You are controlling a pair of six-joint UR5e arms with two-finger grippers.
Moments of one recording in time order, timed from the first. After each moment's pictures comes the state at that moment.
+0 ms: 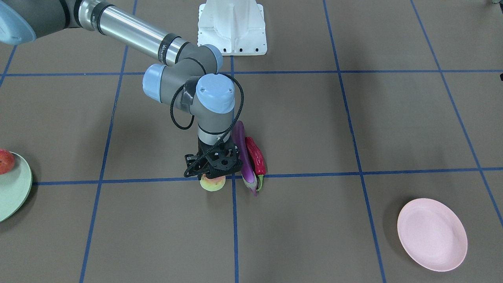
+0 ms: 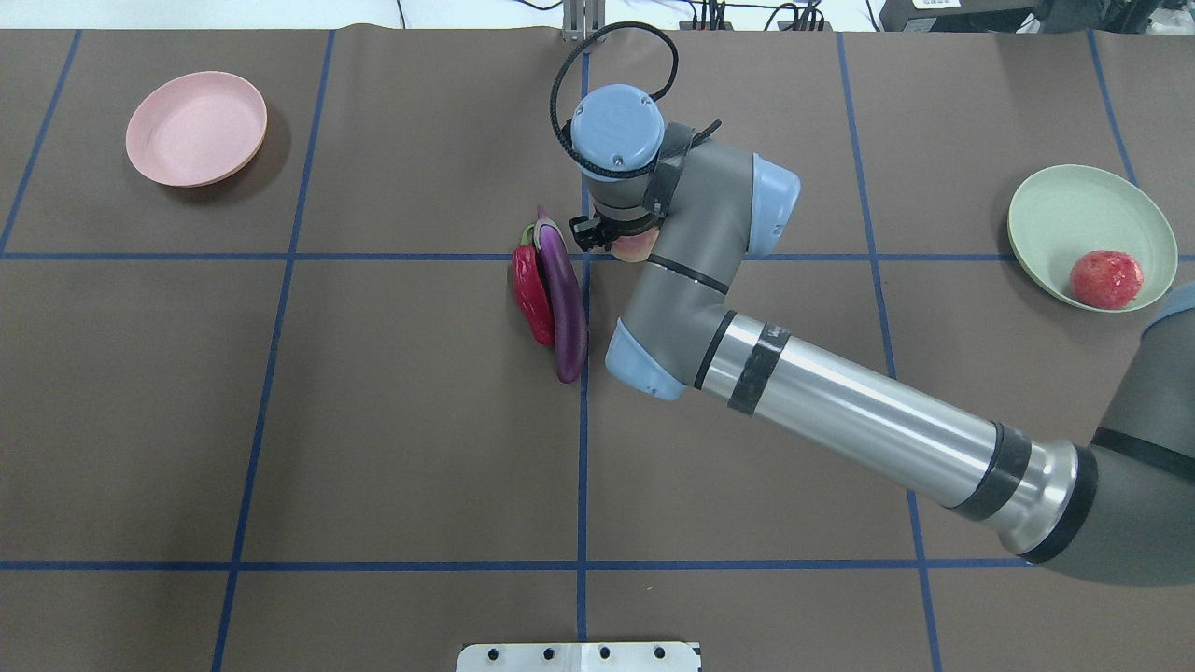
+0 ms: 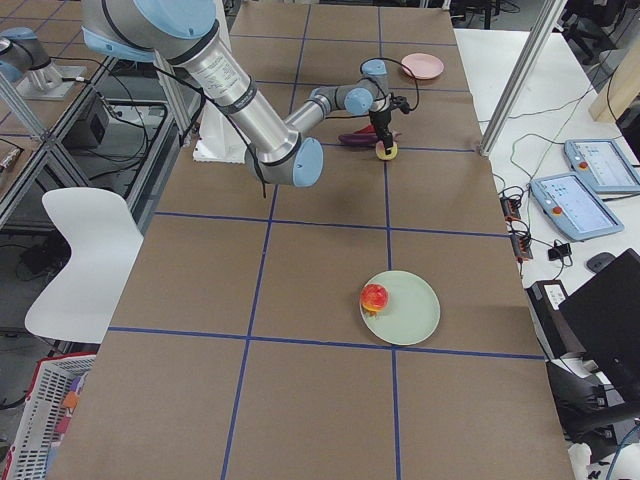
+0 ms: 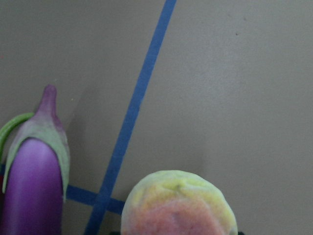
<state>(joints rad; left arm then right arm) -1.54 -1.41 -1.80 -1.53 -2.41 0.15 0.66 -0.64 1.21 -1.46 1.77 0.75</state>
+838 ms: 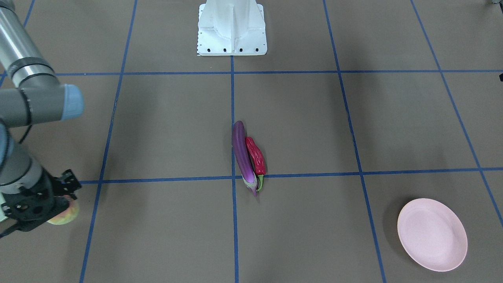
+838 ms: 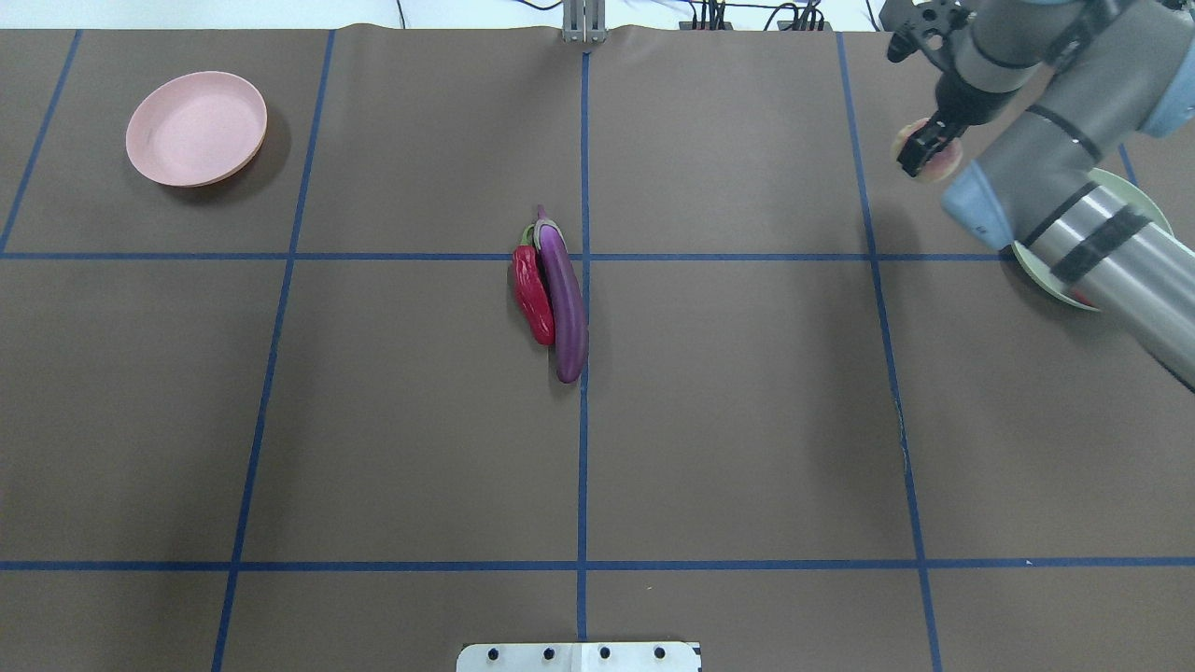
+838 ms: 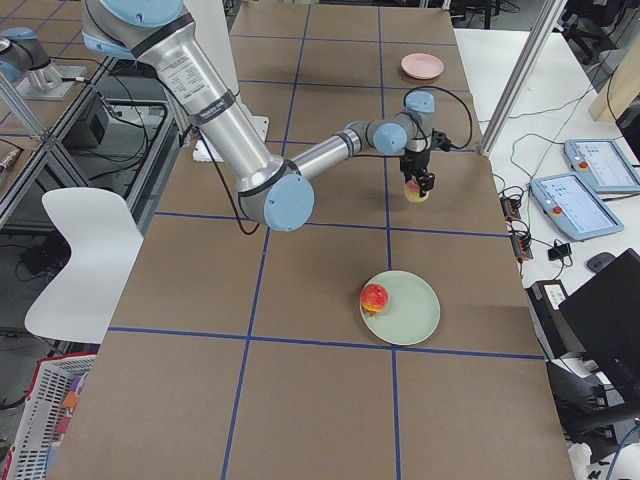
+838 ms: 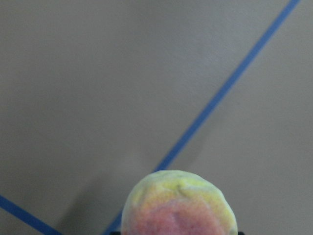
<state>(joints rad) -1.54 -1.41 -1.80 -1.53 -2.41 0.15 1.13 -1.07 1.34 -1.44 2.12 -0.11</state>
